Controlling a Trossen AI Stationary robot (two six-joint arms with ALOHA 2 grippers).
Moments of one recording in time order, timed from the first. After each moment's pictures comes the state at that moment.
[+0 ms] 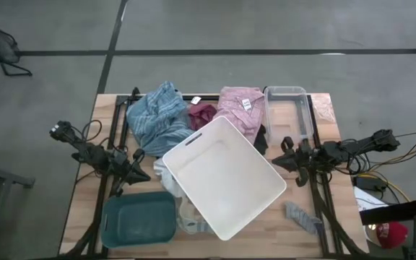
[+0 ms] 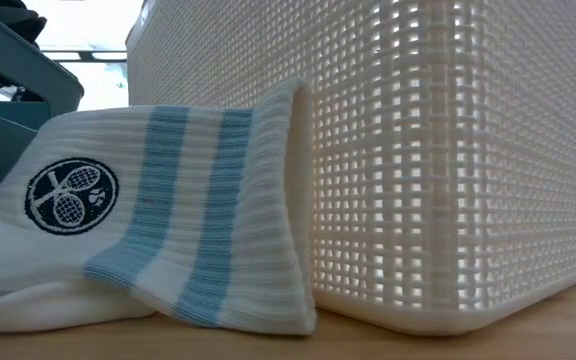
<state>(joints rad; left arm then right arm) -0.58 0.01 0.01 0.09 -0.25 -0.29 0.29 0.16 0.01 0.32 0.18 0.38</state>
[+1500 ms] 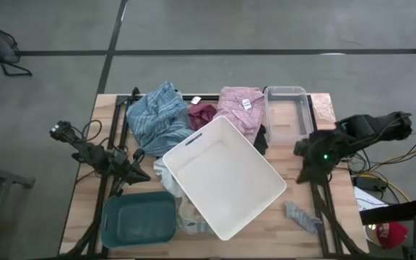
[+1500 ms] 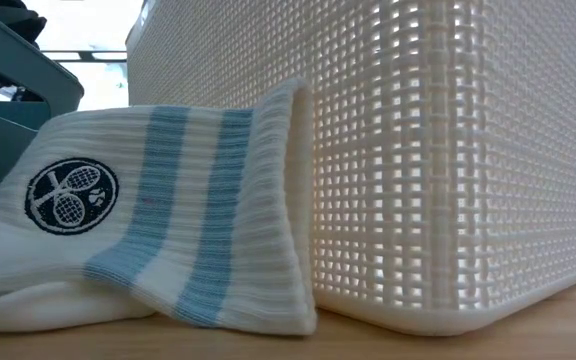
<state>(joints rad) -0.58 0.01 0.01 0.09 -0.25 -0.29 0.33 0.90 1.18 -1.24 -0.38 0.98</state>
